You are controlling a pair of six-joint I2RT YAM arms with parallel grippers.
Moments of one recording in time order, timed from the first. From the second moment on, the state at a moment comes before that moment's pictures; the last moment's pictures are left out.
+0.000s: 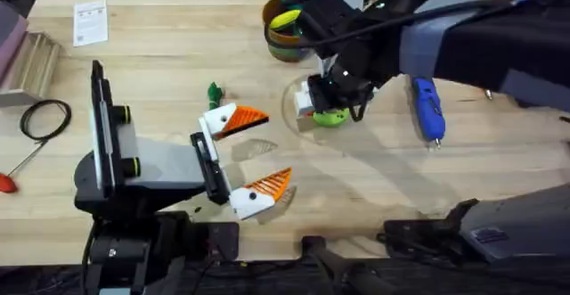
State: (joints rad) left arm 0.03 0.01 0.01 -0.14 1.21 0.06; right arm 0.70 1.66 1.21 -0.92 0.13 0.49
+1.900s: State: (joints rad) left arm 0.03 0.01 0.01 -0.14 1.21 0.06; right arm 0.70 1.75 1.21 -0.87 0.12 0.56
